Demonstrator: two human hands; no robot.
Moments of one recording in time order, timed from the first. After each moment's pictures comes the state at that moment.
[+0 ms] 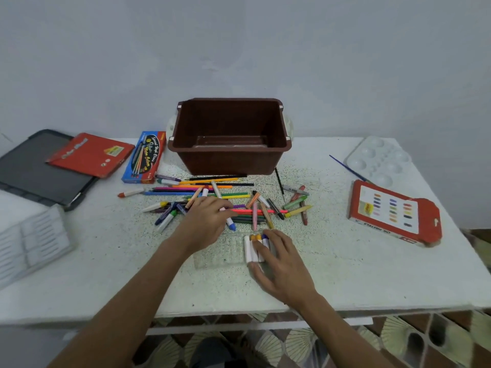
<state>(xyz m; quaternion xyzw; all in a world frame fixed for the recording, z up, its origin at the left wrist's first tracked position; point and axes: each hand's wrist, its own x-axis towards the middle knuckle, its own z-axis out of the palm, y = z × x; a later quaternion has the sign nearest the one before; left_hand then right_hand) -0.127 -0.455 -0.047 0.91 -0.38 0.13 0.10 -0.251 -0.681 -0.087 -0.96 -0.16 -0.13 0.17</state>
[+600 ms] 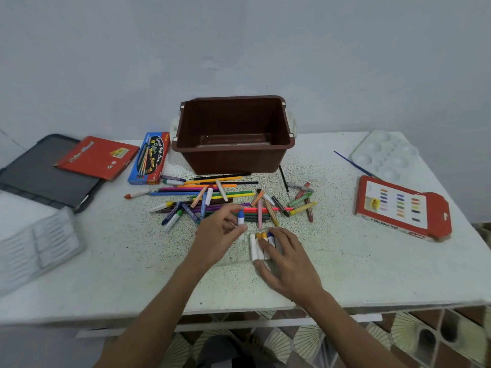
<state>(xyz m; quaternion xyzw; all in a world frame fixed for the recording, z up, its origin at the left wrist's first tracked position) -0.175 -0.479 -0.026 0.87 -0.14 -0.04 0.47 -0.251 -0.680 -0.086 -0.96 -0.16 -0.14 0.18</state>
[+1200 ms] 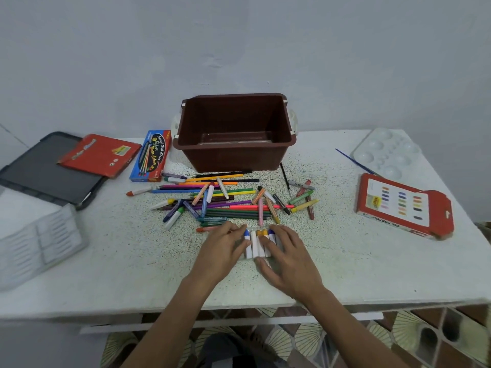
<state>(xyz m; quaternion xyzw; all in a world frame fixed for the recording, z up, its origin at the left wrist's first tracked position) -0.198 -0.479 -0.059 0.94 -0.19 -0.04 0.28 -0.250 -0.680 -0.087 -0.96 -0.16 -0.15 0.17</state>
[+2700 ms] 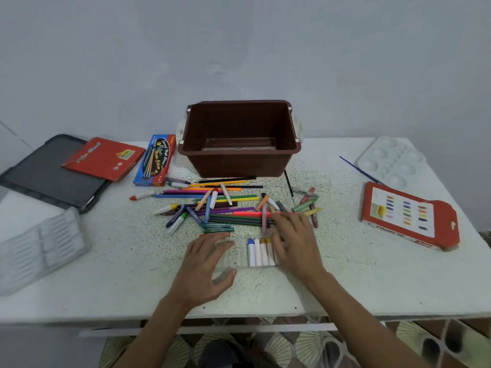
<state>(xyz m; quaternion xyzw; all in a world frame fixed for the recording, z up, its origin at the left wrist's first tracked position) -0.215 -0.426 -0.086 0.92 -0.28 0.08 0.25 -0.203 -0.679 -0.063 -0.93 -0.11 -0.25 0.23</state>
